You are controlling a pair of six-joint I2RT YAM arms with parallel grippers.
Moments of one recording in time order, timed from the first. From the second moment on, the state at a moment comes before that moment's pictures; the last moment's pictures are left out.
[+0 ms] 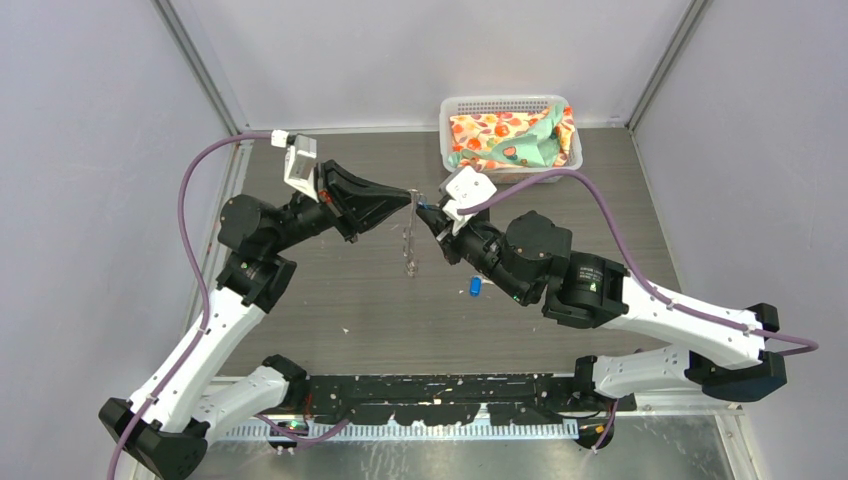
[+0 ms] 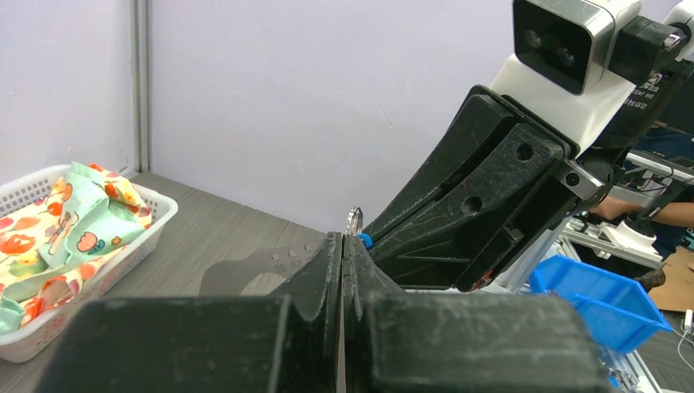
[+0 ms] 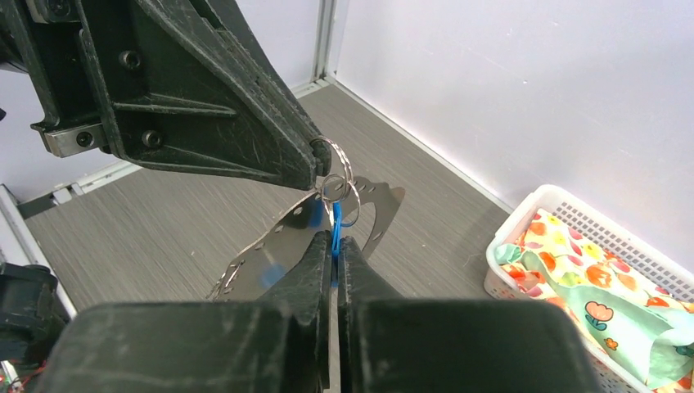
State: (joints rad) left arm -0.51 0.92 1.03 0.37 0.72 -0.57; right arm 1.29 1.15 1.39 -0.23 0.52 -0.16
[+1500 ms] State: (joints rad) left arm -0.51 0.91 1.01 0.38 0.80 -0.54; right arm 1.25 1.15 1.49 -0.52 0.30 0.08
